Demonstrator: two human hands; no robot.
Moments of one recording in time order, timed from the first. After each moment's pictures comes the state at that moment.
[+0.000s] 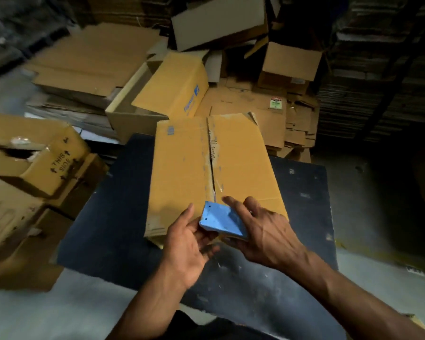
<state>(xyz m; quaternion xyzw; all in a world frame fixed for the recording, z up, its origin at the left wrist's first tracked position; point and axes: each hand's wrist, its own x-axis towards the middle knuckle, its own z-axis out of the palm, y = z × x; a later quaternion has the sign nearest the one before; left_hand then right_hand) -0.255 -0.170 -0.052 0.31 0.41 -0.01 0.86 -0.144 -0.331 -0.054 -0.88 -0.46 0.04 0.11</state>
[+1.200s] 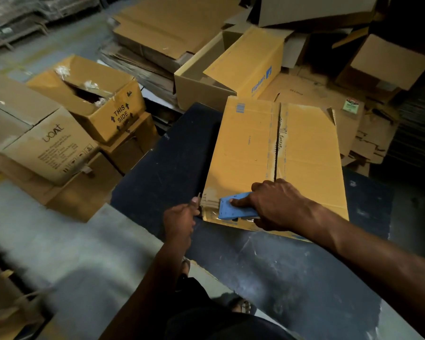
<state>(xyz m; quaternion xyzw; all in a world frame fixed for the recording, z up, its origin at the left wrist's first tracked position) -0.323 -0.057 -0.152 0.46 0.63 0.17 0.61 -0.155 -0.191 -0.023 -0.73 -0.65 0.10 -0.18</state>
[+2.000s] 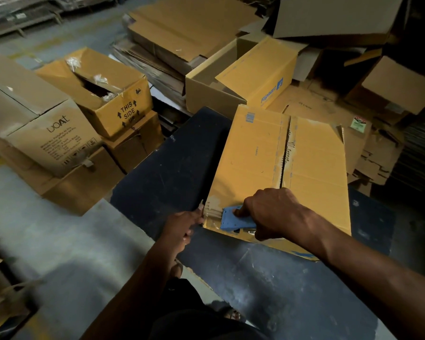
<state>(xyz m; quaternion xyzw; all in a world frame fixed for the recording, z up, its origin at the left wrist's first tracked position) -0.328 -0.031 -0.184 0.38 0.60 0.07 0.70 -0.163 -0.161 -0.005 -0.74 -0.62 0.14 -0.24</state>
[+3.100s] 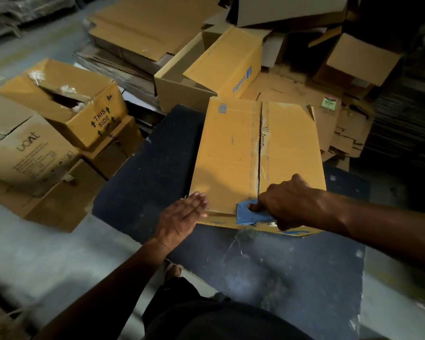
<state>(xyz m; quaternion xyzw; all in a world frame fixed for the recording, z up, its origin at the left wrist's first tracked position) -0.318 -0.028 -0.228 0.95 0.02 0.29 0.06 -0.121 -0.222 0.008 -0.72 -0.59 0.18 -0.33</state>
